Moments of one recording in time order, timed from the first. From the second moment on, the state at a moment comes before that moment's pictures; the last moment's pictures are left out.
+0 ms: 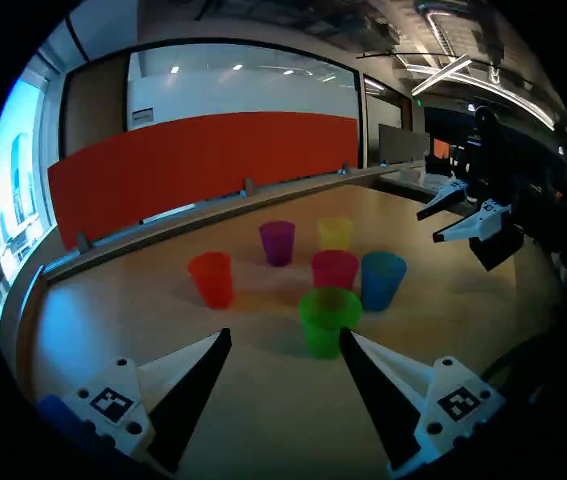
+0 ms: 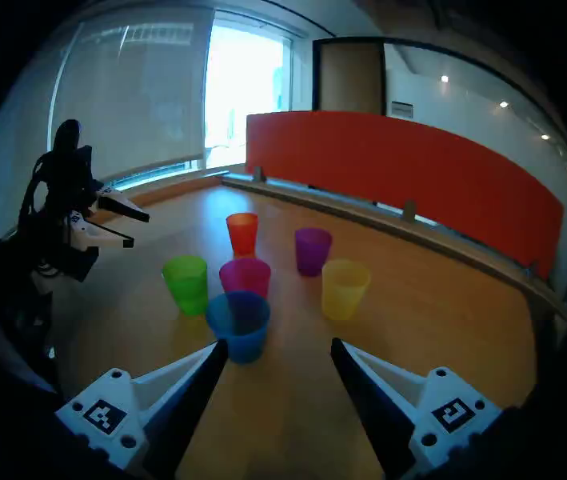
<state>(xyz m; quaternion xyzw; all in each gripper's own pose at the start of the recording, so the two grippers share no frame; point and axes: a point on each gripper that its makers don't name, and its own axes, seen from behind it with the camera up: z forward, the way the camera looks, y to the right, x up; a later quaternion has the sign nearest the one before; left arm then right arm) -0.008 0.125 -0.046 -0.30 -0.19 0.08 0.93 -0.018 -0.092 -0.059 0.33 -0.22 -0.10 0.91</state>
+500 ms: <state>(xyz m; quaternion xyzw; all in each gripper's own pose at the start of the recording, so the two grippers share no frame) 0.024 0.099 -0.040 -0.22 -0.11 0.05 0.97 0.024 -0.086 -0.039 0.24 -0.15 -0.10 0.95</state>
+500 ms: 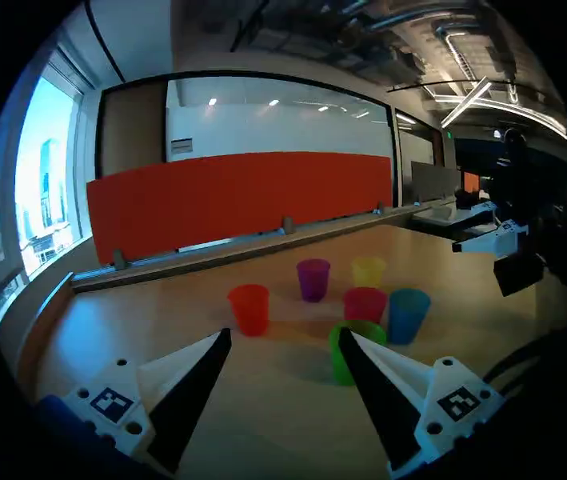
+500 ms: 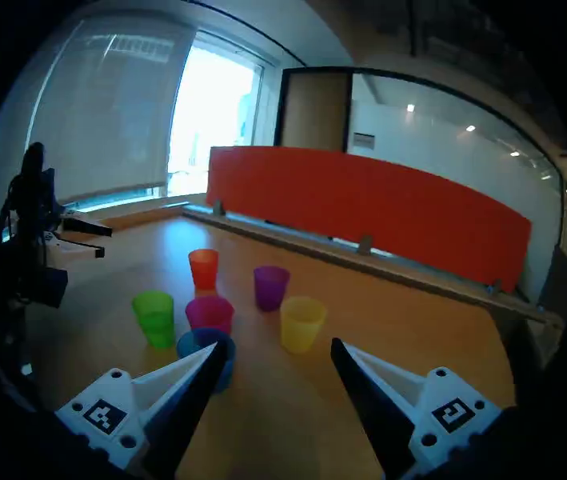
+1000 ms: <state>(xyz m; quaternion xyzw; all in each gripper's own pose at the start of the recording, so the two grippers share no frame) 0.037 0.074 -0.036 -0.16 -0.06 0.02 0.99 0.041 -0.067 -0.025 0.13 -0.08 -0.06 0.99</state>
